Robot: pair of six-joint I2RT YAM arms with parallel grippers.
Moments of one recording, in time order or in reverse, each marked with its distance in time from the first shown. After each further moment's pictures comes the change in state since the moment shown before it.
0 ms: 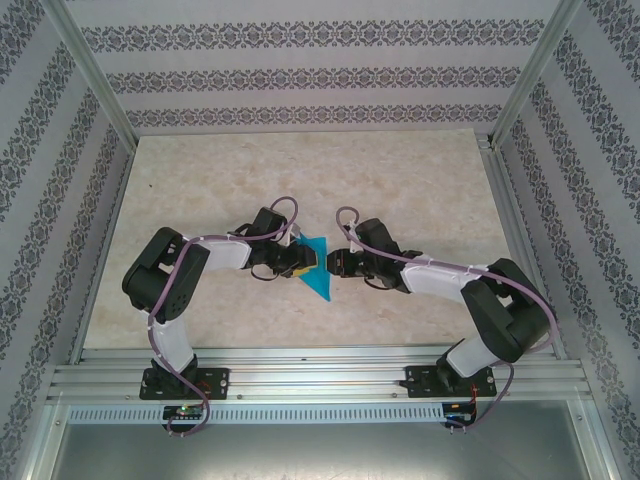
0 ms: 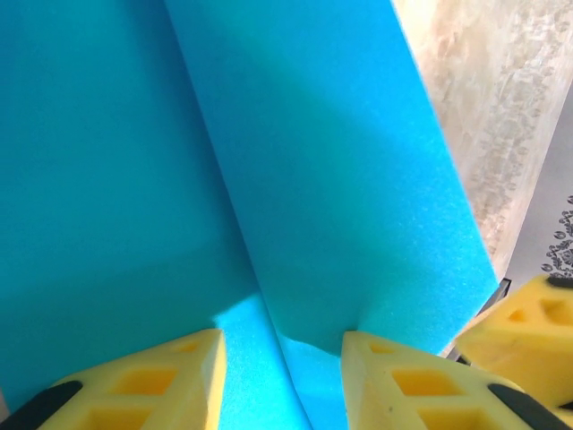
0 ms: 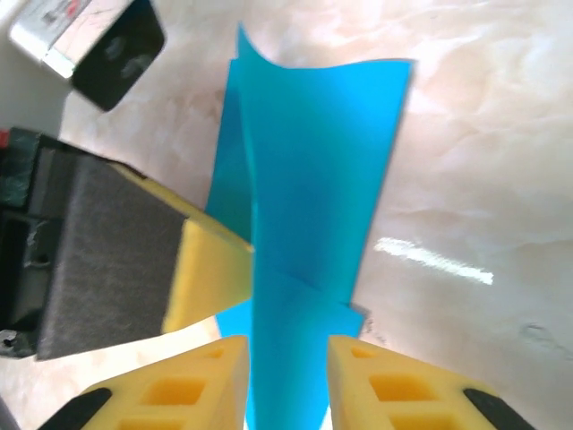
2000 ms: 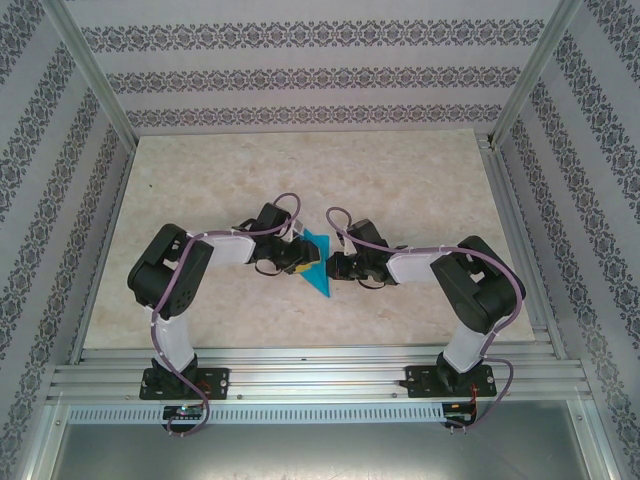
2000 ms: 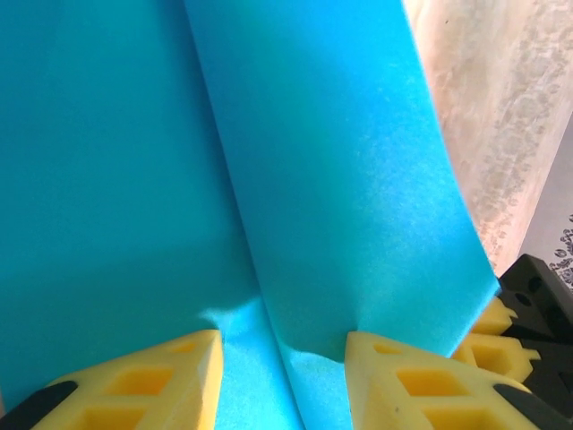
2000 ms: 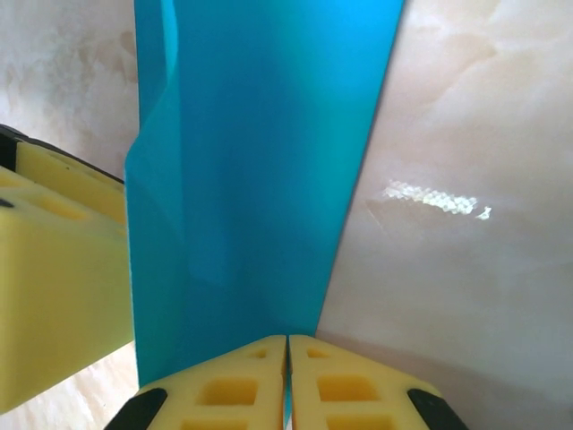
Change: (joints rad) left arm -0.004 0.044 0.072 -0.043 -0.020 -0.023; right arm -0.012 0.203 0.060 0.035 -0.073 0.034
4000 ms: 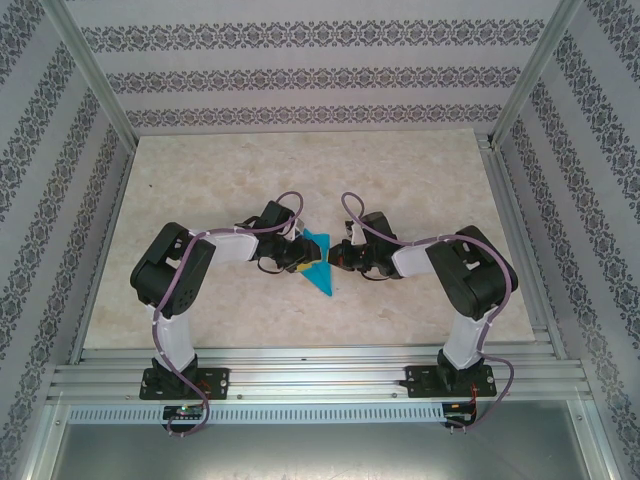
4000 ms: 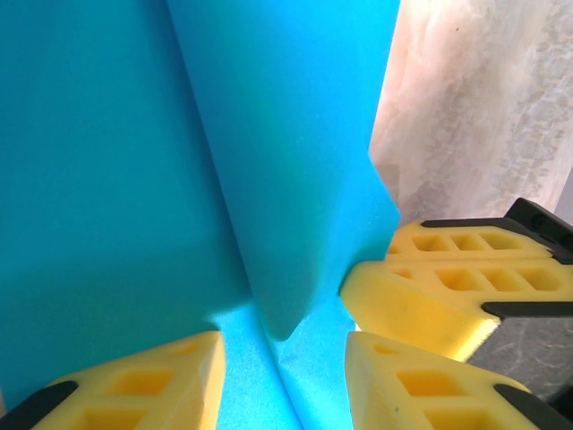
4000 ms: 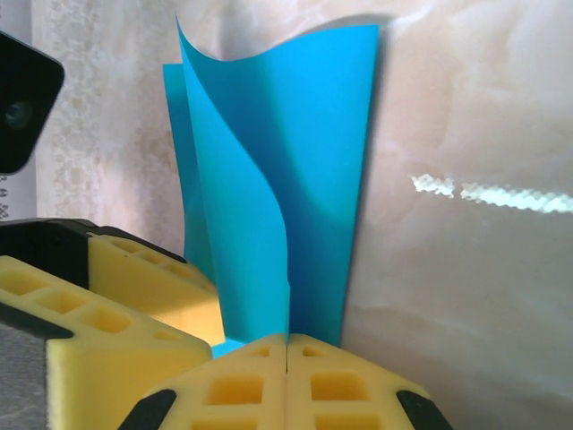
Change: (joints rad) left arm -0.011 0.014 0.040 -0.057 -0.031 0.010; right arm -0.115 0.097 0.001 0.200 -0.189 0.129
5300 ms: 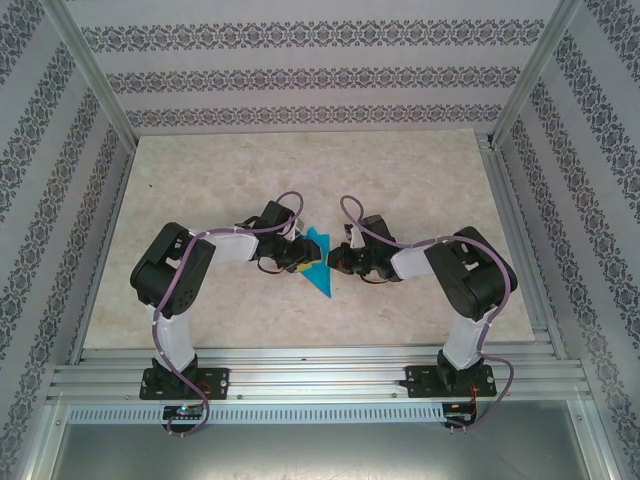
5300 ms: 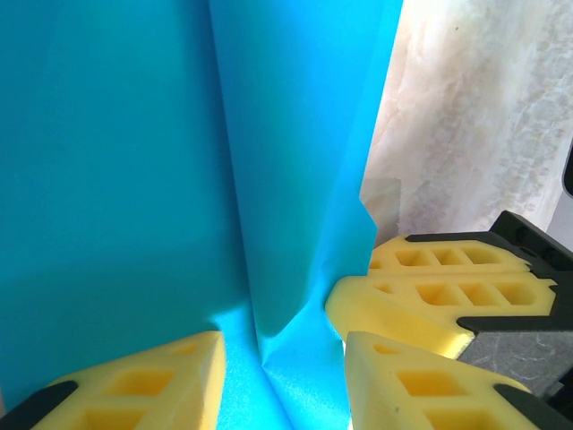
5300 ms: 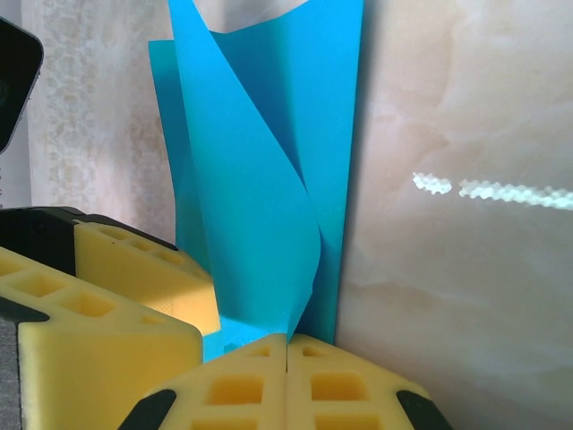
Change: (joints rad) left arm 0.000 0.000 0.000 0.000 0.000 0.003; right arm 0.022 -0.006 -0.019 0.009 0.015 0.024
